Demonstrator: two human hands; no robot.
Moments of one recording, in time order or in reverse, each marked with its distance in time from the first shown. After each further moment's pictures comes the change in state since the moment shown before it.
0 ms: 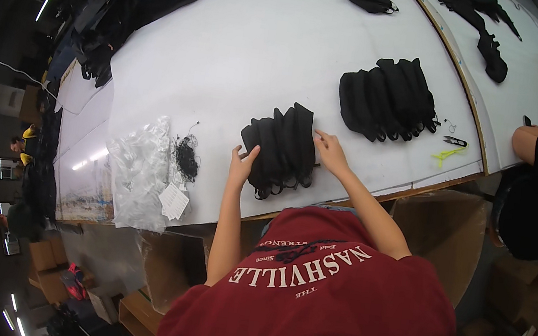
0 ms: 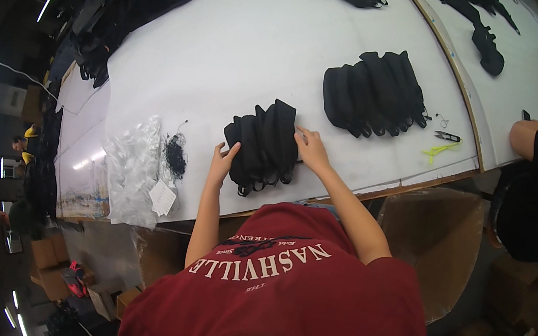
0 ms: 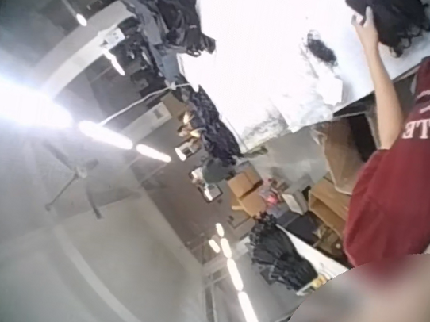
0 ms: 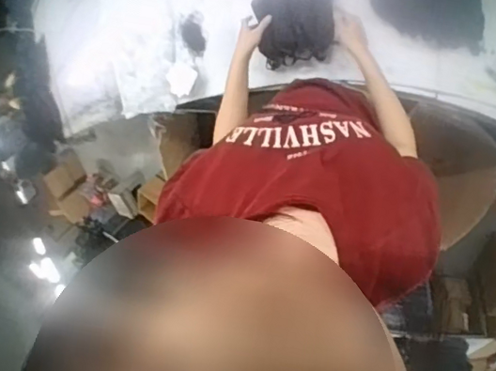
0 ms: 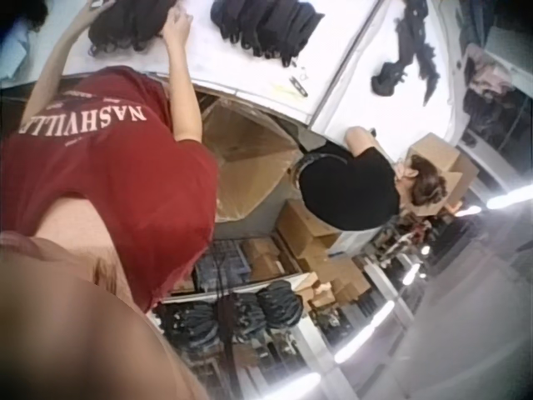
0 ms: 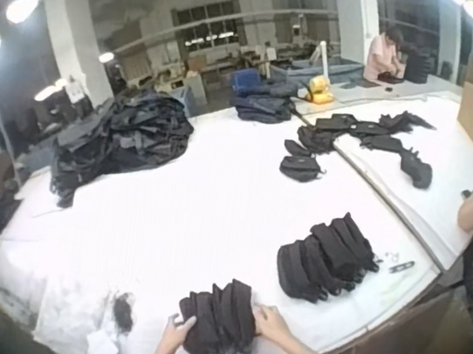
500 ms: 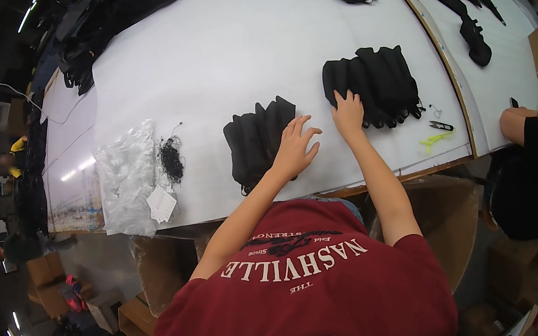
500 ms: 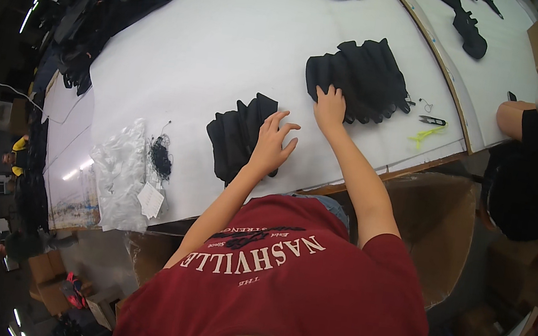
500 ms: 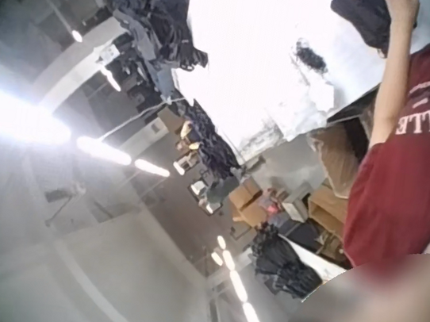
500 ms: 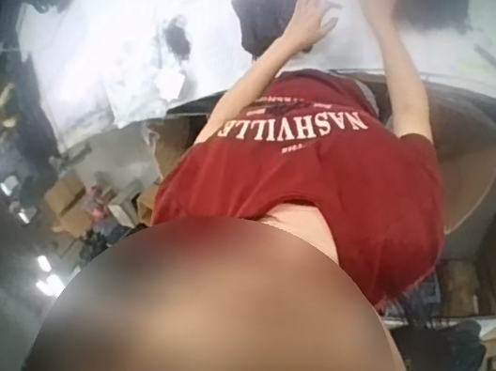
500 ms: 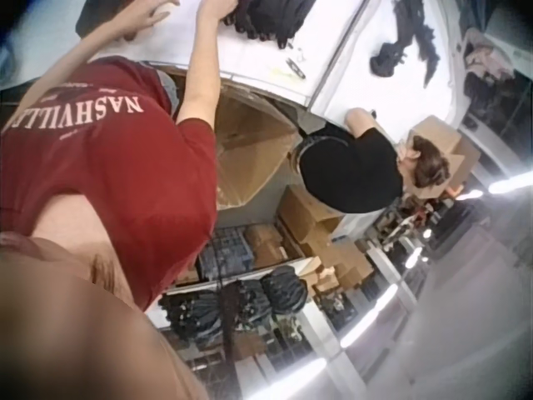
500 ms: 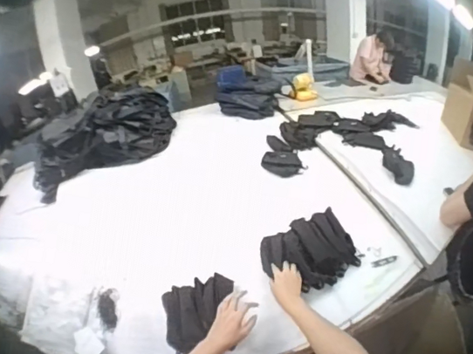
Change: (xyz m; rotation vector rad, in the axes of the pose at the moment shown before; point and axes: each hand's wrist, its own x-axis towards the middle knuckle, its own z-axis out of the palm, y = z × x) left_hand -0.050 0.082 0.130 0.523 -0.147 1.121; right_hand 0.056 0.001 -0.086 -0.955 0.457 -0.289
